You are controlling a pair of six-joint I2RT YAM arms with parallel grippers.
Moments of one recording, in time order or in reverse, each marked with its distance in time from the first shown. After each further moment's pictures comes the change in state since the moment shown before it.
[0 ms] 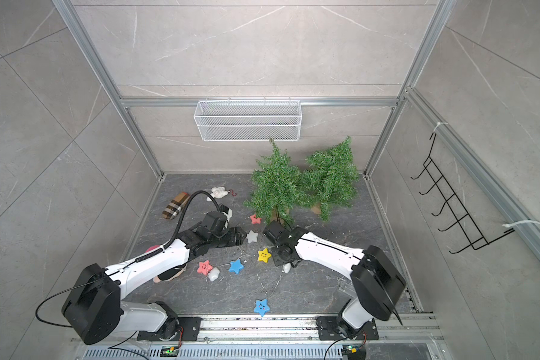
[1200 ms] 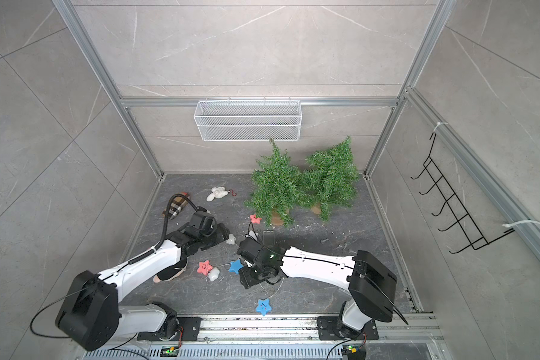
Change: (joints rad) left arm 0.148 -0.076 -0.060 -0.072 -0.081 -0.194; right arm 0.280 0.088 0.071 0.165 -0.292 0.140
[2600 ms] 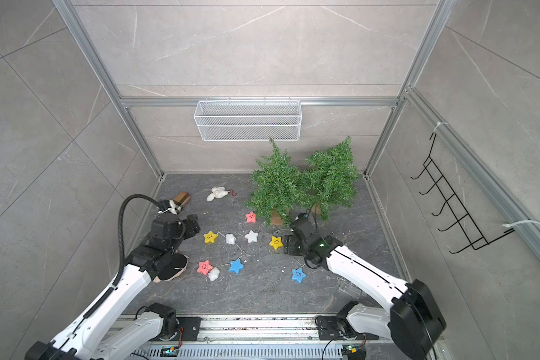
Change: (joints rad) left arm 0.095 -0.294 -0.041 -0.015 -0.257 0.274; right arm -0.416 -0.290 -0.305 0.134 0.254 0.037
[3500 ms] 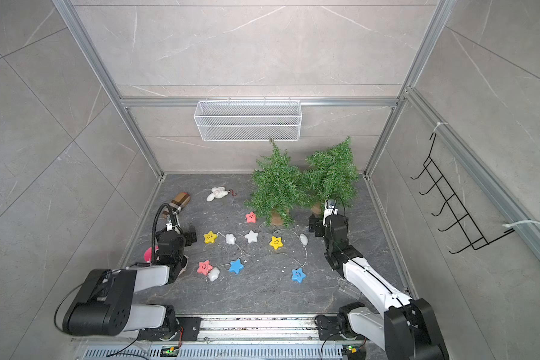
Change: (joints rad) left arm 0.284 0.310 -0.462 1.074 -0.079 0.542; right arm -0.365 -0.207 -0.242 0.572 0.208 -0.515
